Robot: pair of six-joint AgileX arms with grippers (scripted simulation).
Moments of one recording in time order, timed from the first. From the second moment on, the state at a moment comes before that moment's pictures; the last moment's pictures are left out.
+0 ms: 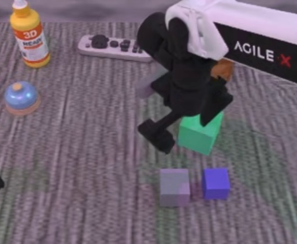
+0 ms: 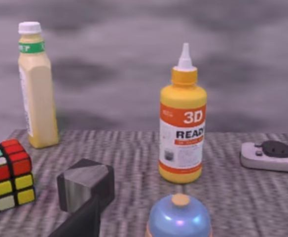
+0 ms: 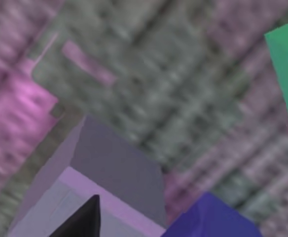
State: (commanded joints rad) left arm 0.02 0.00 0.00 0.00 0.00 0.00; right arm 0.66 2.24 1.90 -1.27 0.01 -0.02
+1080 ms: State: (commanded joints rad) left arm 0.02 0.00 0.00 0.00 0.00 0.00; right arm 0.53 2.33 2.00 -1.24 0.00 -0.60
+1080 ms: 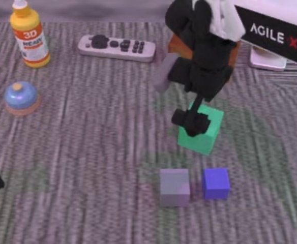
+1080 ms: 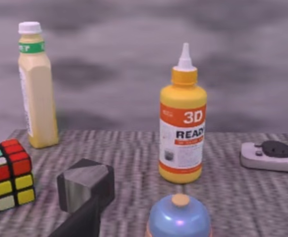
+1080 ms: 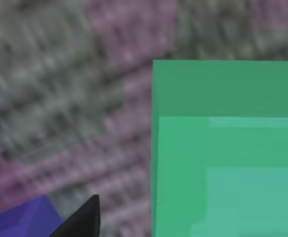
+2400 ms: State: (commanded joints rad) left arm 0.02 0.00 0.00 0.00 0.00 0.00; right arm 0.53 2.39 1.83 -1.01 0.01 -0.60
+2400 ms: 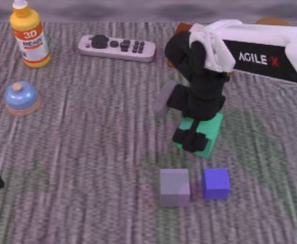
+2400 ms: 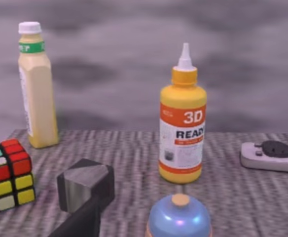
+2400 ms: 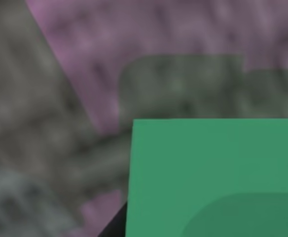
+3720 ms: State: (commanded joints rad) left arm 0.02 0.00 0.00 0.00 0.00 0.00; right arm 0.54 2.32 2.00 -1.25 0.00 -0.60
